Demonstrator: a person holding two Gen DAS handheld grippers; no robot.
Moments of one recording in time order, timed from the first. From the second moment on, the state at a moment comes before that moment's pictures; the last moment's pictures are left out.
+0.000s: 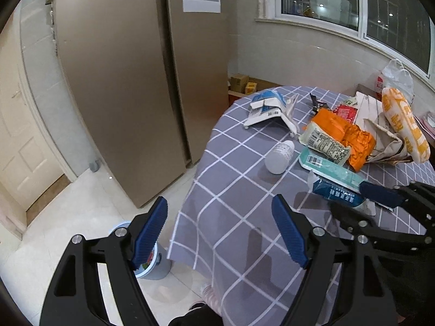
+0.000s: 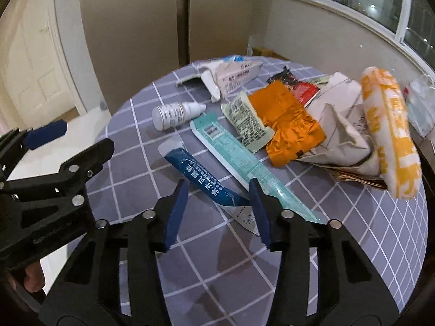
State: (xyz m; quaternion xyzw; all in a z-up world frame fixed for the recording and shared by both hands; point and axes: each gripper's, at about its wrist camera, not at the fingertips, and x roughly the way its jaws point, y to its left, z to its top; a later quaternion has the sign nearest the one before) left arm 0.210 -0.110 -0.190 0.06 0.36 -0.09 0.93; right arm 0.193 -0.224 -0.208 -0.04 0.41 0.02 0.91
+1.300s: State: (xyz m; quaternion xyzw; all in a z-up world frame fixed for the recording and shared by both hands) left arm 0.266 -0.161 -0.193 0.06 0.37 -0.20 0.91; right arm 0.210 -0.247 -0.192 0.04 0.37 0.02 0.93
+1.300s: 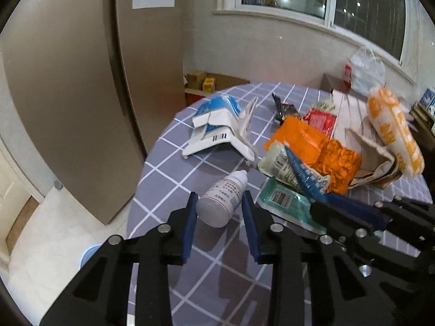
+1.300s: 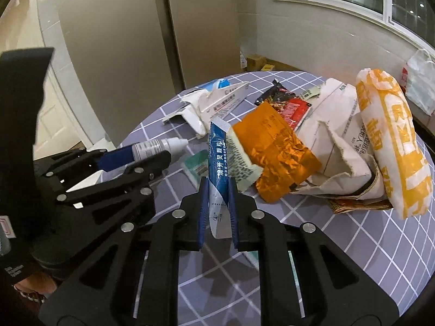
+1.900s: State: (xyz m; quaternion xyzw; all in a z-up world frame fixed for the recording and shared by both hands) left arm 0.214 -0.009 -0.160 -0.02 0.32 -0.08 0.94; right arm 0.207 -0.124 -0.166 0.01 0.35 0.12 0.93
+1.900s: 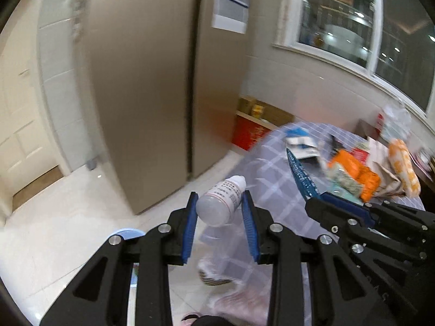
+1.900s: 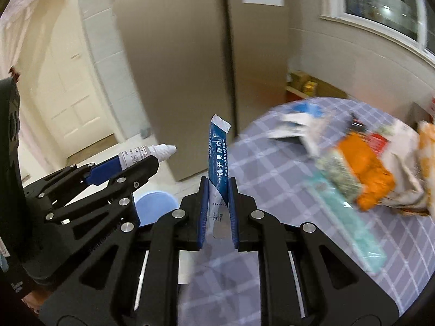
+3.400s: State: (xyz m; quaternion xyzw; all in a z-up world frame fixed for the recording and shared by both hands) left arm 0.272 0.266 -0.268 -0.15 0.40 0.13 0.89; right arm 0.315 0.121 -0.270 -0.02 0.40 0.27 0.87
